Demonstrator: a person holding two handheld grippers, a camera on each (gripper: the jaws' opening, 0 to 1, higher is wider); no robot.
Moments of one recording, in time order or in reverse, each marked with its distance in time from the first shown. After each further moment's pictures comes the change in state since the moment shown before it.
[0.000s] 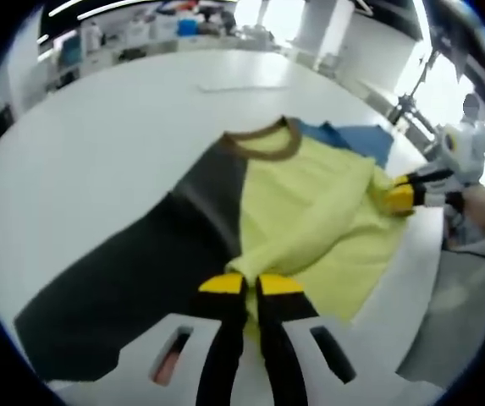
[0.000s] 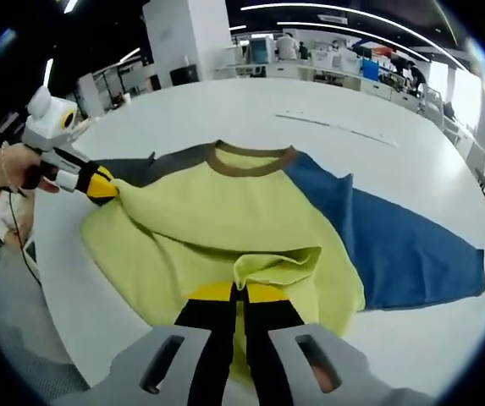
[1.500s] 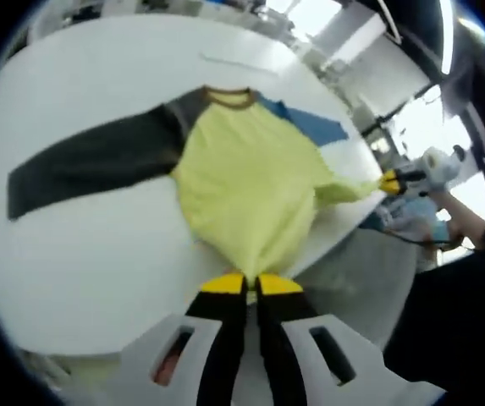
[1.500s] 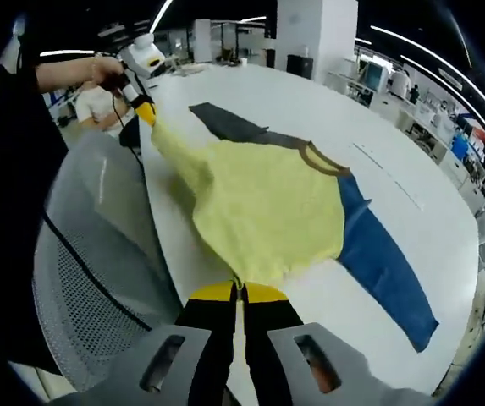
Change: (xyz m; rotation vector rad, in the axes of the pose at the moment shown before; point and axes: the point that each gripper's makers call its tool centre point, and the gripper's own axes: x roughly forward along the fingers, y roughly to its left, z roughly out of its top) left arm -0.144 -0.097 -0.101 -0.293 0.158 -0.151; right arm -0.171 0.019 -0.065 -0.522 0.117 0.317
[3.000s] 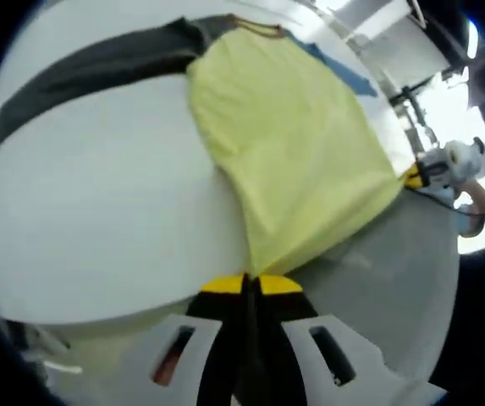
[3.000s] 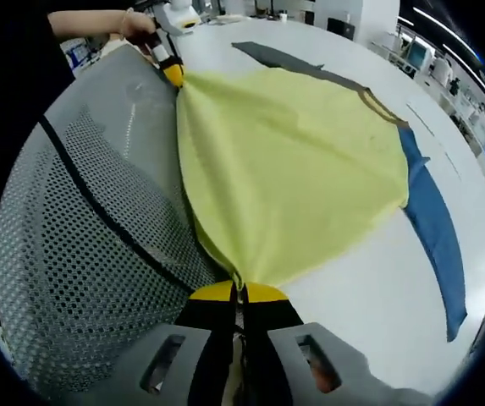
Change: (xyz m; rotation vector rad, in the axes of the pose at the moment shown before) left arm 0.051 0.027 -0.077 -0.038 0.153 0.066; right arm 0.041 0.053 -0.082 -0.104 0.222 0.148
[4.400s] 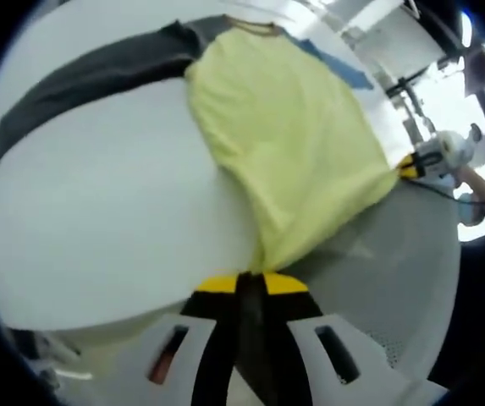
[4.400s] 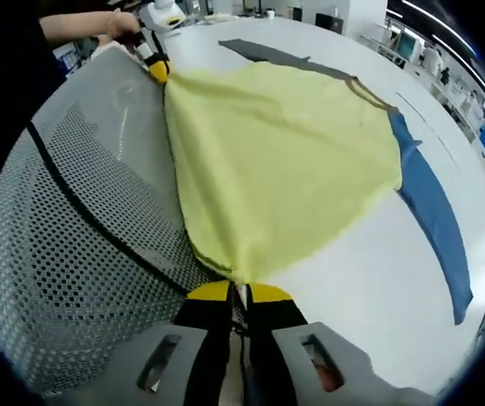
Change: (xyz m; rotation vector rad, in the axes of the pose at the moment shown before) left arm -0.010 0.012 0.002 0.051 0.007 0.009; right arm -0.004 -0.009 -0.014 0.081 -0.011 -0.030
